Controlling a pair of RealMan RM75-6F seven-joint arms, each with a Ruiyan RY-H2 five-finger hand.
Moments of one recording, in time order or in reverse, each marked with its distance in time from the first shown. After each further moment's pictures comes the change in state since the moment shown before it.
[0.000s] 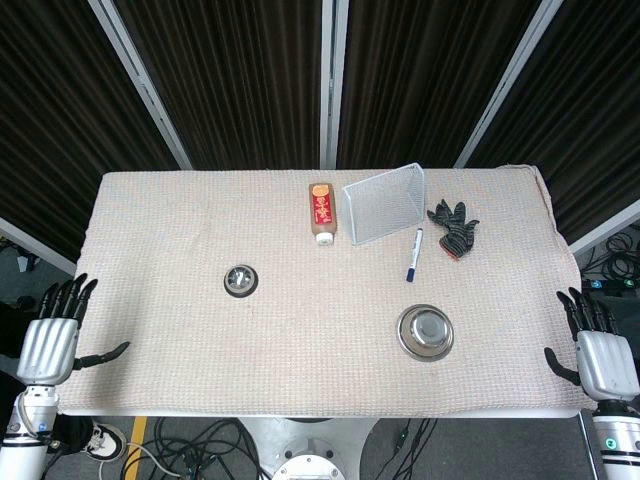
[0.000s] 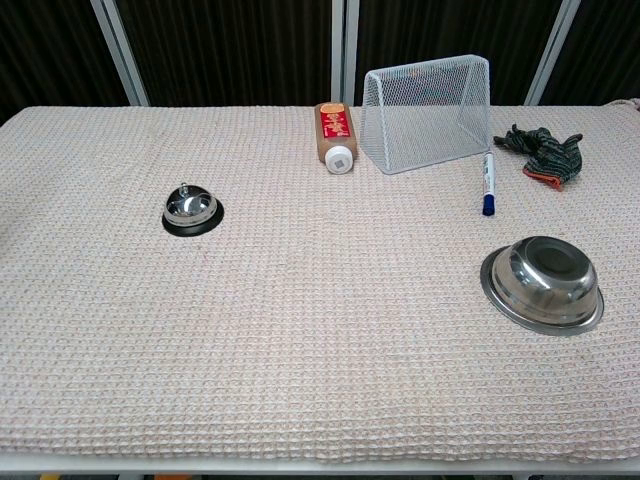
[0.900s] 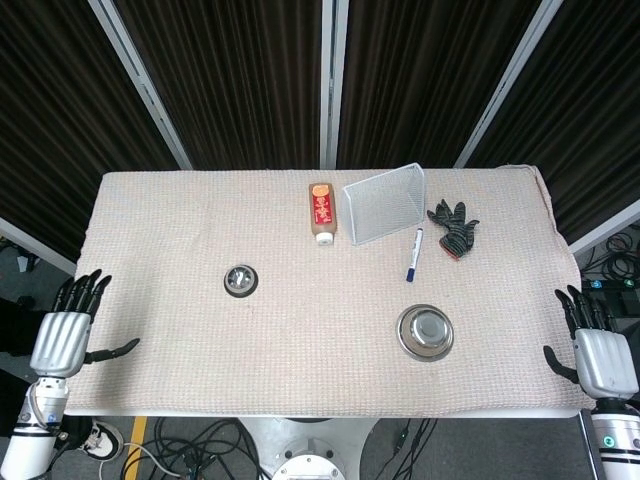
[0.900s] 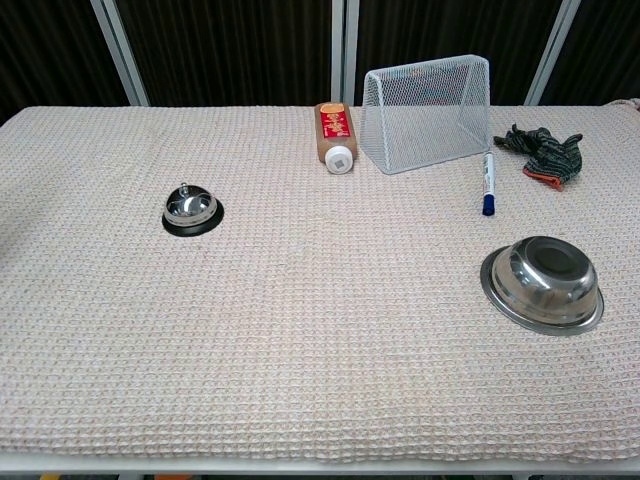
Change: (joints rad) left arm -0.043 -0.018 -0.003 0.027 0.008 -0.044 -0.022; right arm 0.005 0.004 0.002 -0.014 0.001 0.000 -0.037
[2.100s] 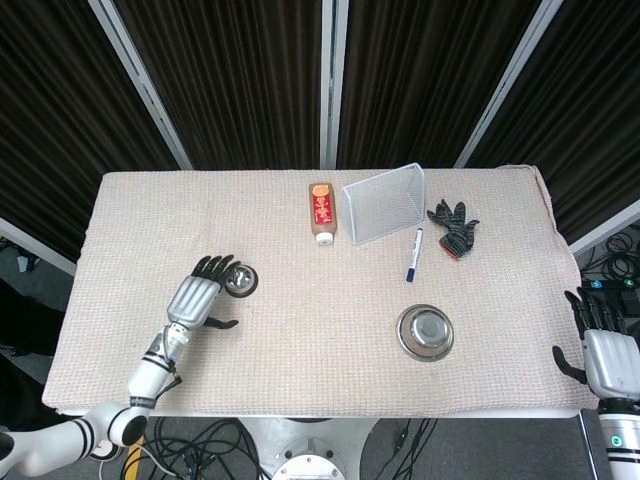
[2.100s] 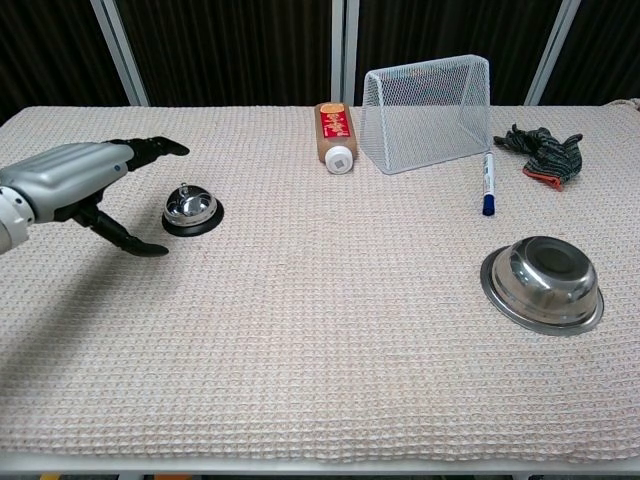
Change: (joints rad) left arm -0.389 -0.400 -0.087 0.307 -0.106 -0.405 0.054; right arm -0.004 0.005 0.004 0.032 0.031 -0.017 0.033
